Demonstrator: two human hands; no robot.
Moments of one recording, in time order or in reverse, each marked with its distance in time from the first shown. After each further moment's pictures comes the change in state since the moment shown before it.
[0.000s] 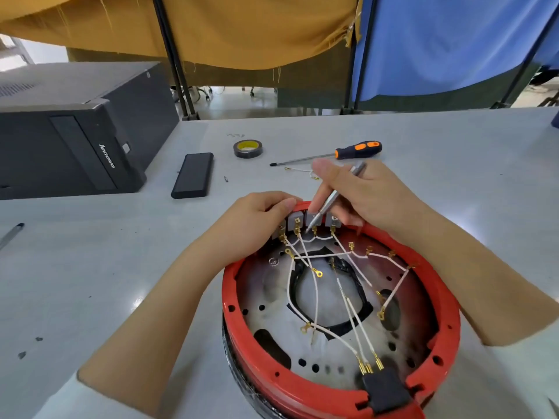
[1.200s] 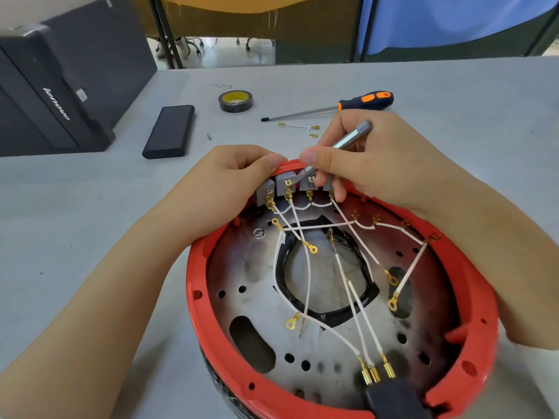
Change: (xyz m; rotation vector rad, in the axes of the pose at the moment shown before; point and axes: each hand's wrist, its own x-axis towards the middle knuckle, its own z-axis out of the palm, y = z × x) left_hand -0.004 0.000 0.002 -0.065 0.052 -0.049; right_hand 0.006 0.023 -0.003 -0.175 0.033 -0.019
